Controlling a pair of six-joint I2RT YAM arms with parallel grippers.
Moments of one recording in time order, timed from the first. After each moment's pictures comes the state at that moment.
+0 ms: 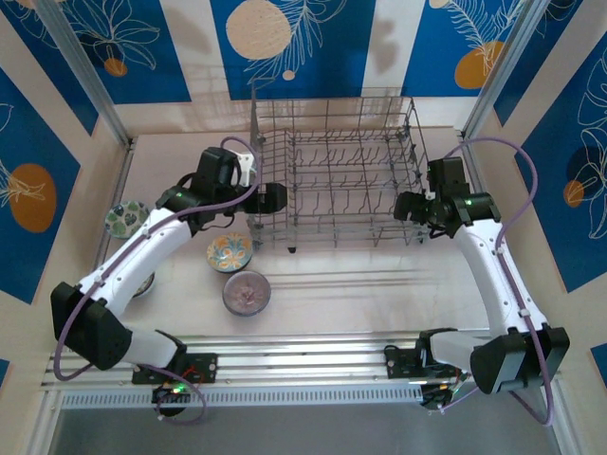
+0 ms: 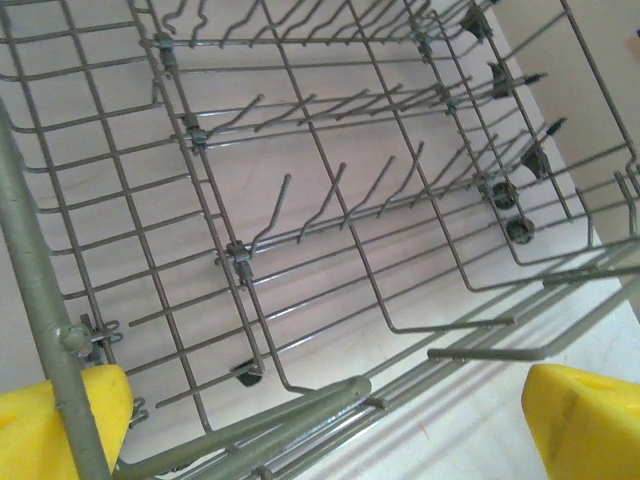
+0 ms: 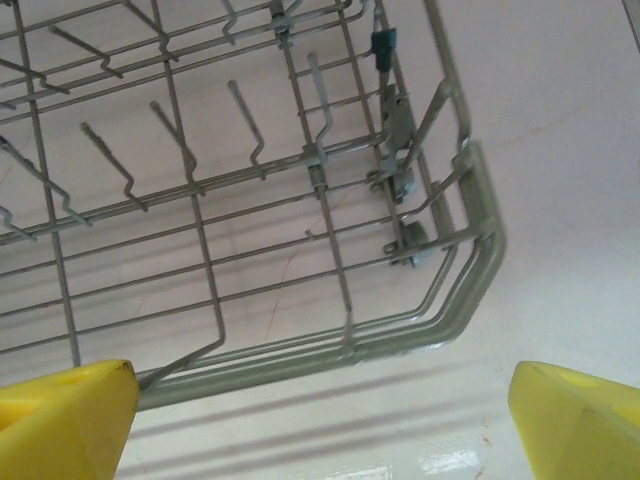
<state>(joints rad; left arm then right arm) -0.53 1.38 1.29 -0.60 0.24 -0.42 0.11 1.18 1.20 -1.03 0.12 0.33</state>
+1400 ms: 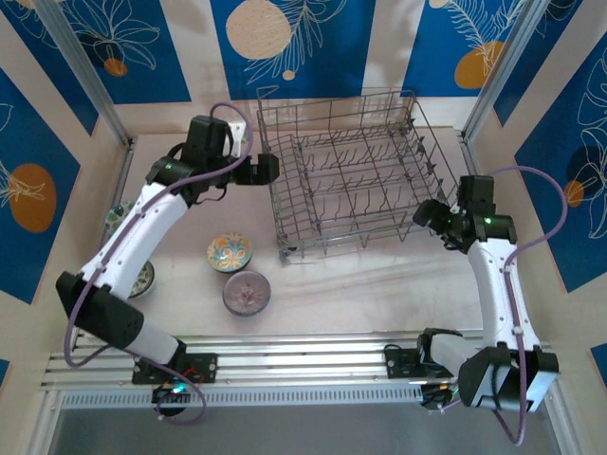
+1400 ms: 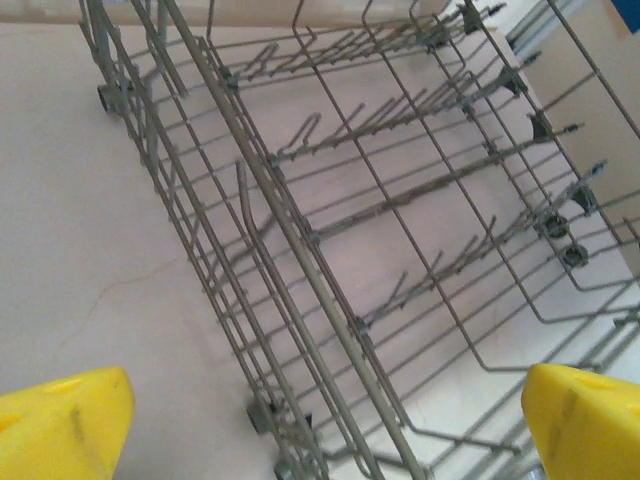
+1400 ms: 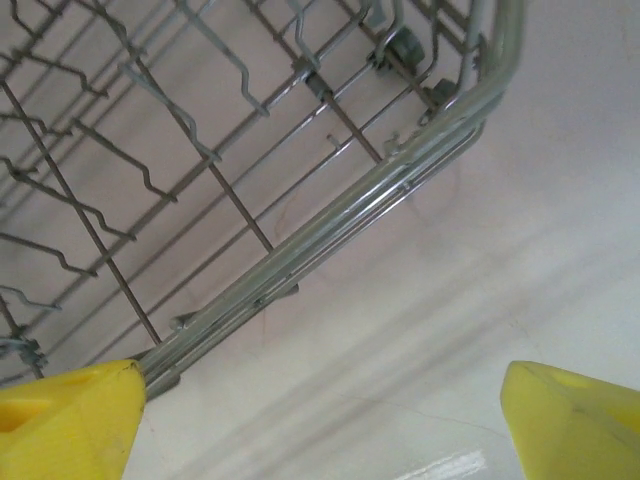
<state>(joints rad) -0.43 1.53 1.62 -0.76 0.20 -0.33 -0.15 1.07 1.04 -0.94 -0.06 0.46</state>
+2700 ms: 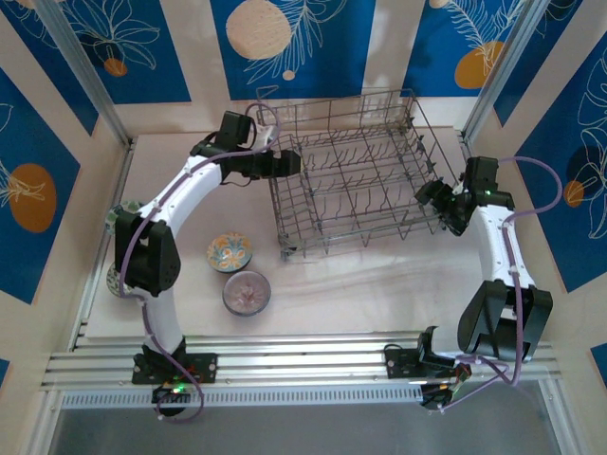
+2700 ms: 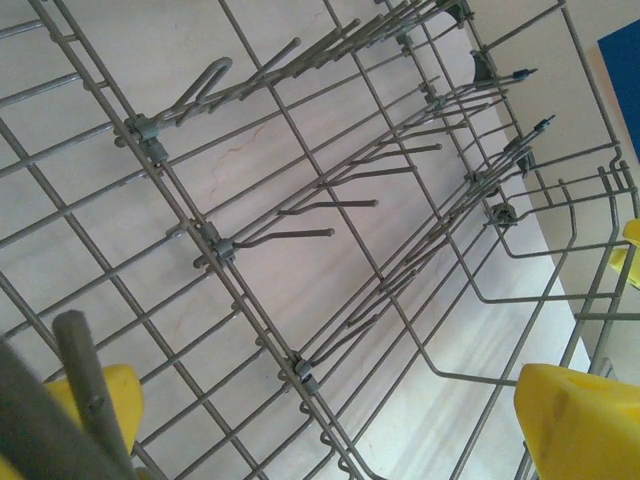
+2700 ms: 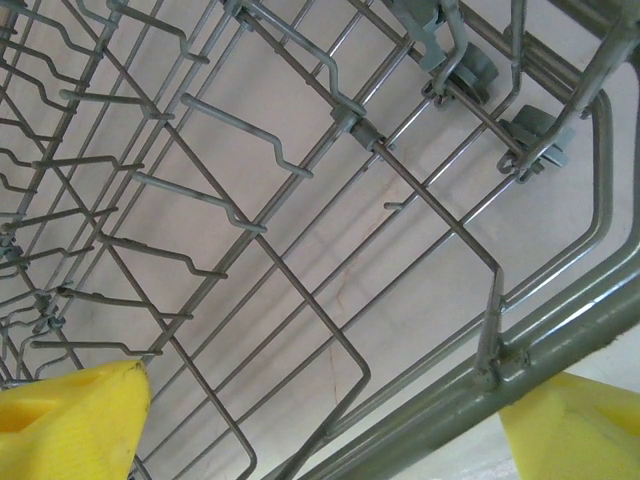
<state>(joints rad) -0.38 1.91 1.73 -0.61 0.58 -0.34 -0.22 1.36 1.13 -0.79 -0.24 0.53</state>
